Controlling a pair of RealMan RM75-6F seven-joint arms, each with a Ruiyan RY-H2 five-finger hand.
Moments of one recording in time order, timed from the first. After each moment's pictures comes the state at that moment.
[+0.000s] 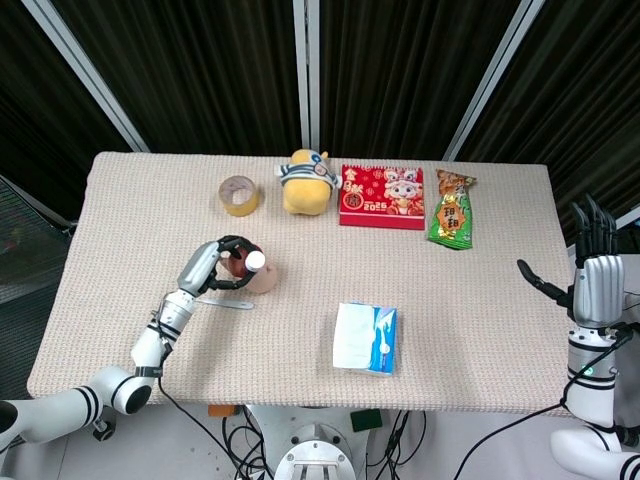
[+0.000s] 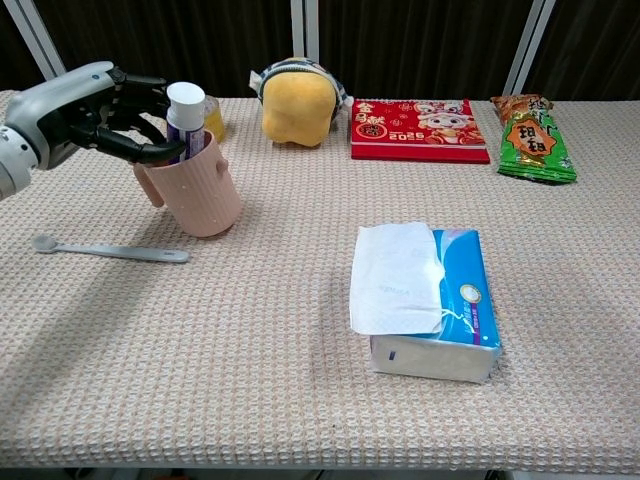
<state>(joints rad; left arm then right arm) -0.63 -1.62 -0.17 -1.23 1.42 1.08 -0.68 0.27 -1.36 0.28 -1.38 -1.49 1.66 0.25</state>
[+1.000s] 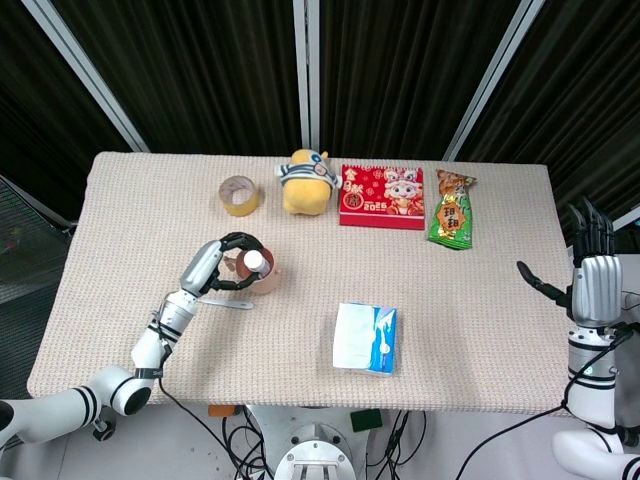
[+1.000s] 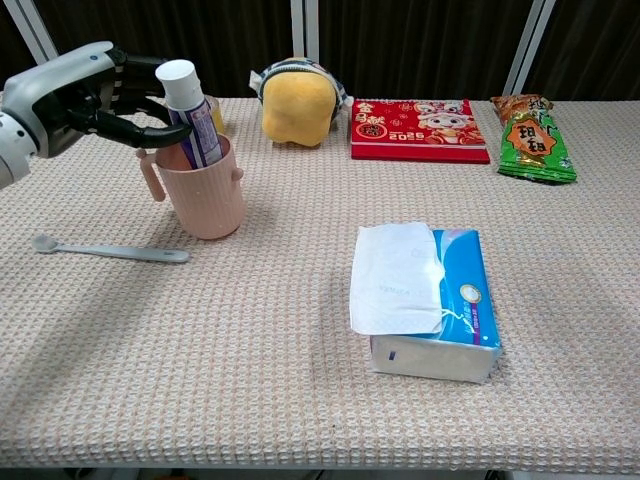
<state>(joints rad) -0.64 -1.61 -0.17 -1.27 1.45 1.11 -0.71 0.27 -1.36 0.28 -1.39 -1.47 1.62 0.25</state>
